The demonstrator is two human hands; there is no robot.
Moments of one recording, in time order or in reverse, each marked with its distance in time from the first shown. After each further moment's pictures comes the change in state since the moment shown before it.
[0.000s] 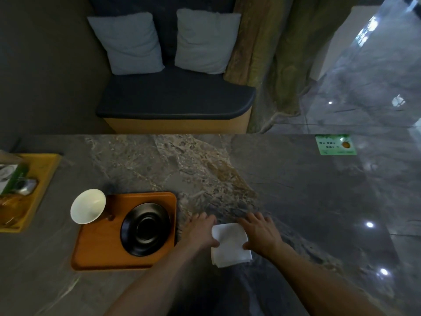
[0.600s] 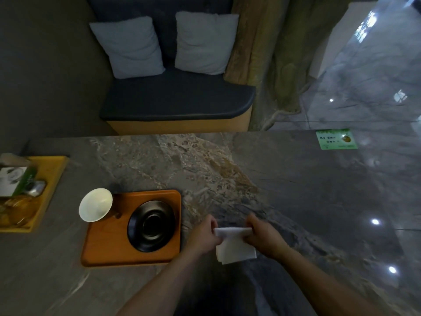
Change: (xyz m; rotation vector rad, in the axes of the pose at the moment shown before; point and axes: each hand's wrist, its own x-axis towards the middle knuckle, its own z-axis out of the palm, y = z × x) left_hand -0.024 -0.005 0.019 -0.548 0.069 -0.106; right_hand -0.027 -0.013 0.004 0.640 0.067 0.146
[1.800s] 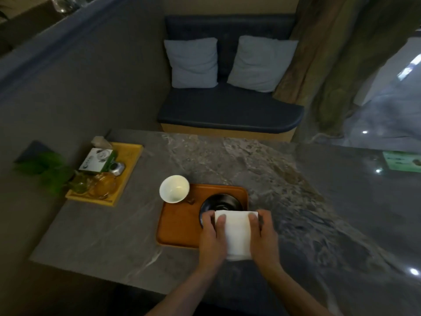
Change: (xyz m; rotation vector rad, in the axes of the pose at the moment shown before) left_hand -0.117 -0.095 -0.106 -0.595 0.601 0.097; right_hand -0.027 -0.204 0.133 0.592 0.516 -0.014
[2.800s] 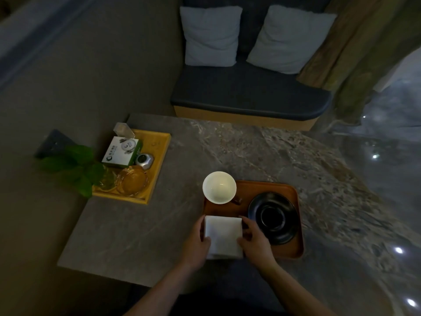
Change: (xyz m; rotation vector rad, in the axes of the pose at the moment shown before) left_hand 0.099 -0.128 -0.172 0.110 -0.361 -0.317; right_hand -0.011 -0.016 0.169 -0.143 -0.373 0.187
